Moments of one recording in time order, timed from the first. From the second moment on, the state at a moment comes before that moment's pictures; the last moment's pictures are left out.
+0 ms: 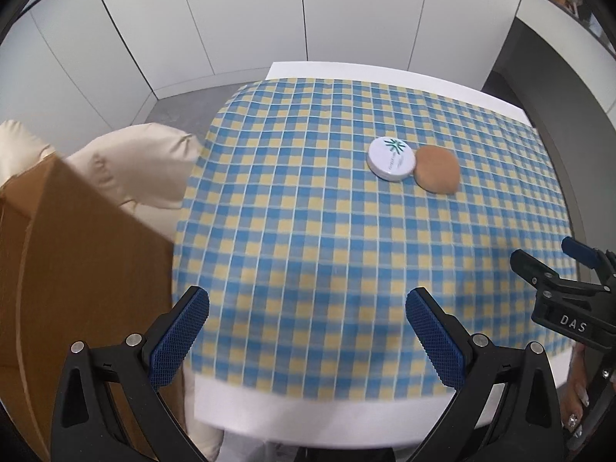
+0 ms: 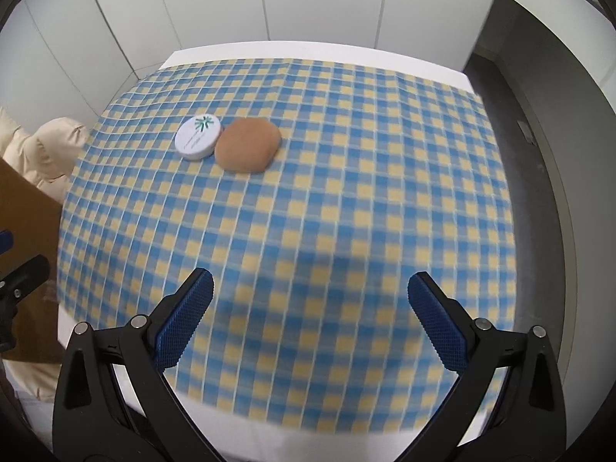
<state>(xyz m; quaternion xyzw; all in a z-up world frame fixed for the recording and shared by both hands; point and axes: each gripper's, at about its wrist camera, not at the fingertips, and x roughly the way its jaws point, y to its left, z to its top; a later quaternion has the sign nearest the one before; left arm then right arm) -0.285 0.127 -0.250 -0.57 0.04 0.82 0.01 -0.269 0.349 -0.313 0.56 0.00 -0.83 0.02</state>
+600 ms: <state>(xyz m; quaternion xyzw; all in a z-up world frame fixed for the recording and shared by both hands) -0.351 0.139 -0.327 -0.60 0.01 0.80 0.01 -0.371 0.293 -0.373 0.50 0.07 -0.85 0.15</state>
